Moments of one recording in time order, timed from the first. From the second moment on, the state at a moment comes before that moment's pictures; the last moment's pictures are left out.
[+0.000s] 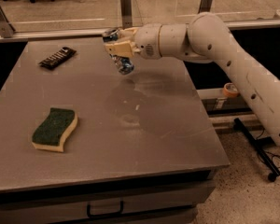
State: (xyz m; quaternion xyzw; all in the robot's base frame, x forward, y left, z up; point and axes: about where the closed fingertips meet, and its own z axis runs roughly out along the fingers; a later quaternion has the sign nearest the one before) arm 0.678 0.068 0.938 -0.47 0.61 0.34 0.54
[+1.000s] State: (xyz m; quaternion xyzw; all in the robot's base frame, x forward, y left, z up) arm 0.672 0.051 0.928 -0.46 0.55 0.39 0.58
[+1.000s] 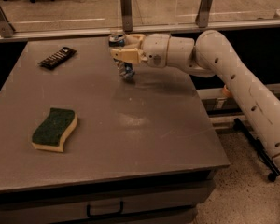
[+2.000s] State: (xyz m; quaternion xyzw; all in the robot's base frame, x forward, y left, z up) arm 0.667 0.040 0.911 -0.44 0.55 0.41 0.59
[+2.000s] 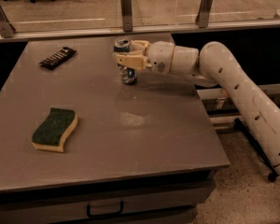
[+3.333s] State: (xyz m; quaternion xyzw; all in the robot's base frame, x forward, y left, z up) arm 0.655 -0.008 0.925 -0.44 0.59 0.34 0.58
